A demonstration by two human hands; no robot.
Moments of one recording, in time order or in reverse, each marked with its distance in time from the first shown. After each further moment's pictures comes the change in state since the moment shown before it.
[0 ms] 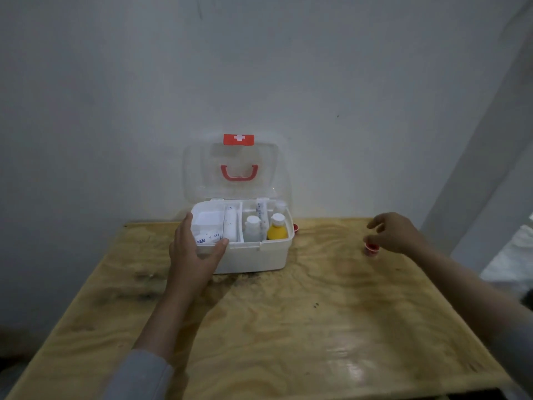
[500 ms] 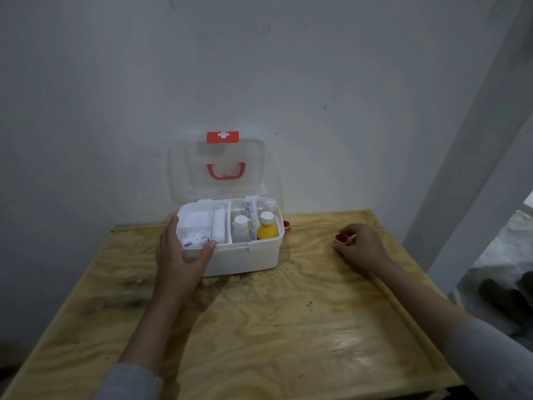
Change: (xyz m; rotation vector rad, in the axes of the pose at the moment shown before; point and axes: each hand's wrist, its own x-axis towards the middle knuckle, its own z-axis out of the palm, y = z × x) left_hand 0.002 -0.003 0.003 0.012 0.010 -0.016; right_hand -0.004 0.004 0.070 0.204 0.153 -0.148
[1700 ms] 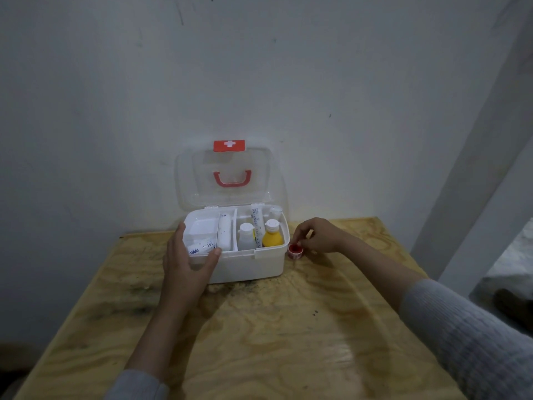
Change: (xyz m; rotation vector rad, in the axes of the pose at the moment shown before) left_hand -0.001 0.003 0.001 0.009 0.003 -0.022; right_hand 0.047 -0.076 0.027 0.007 -0.488 -0.253
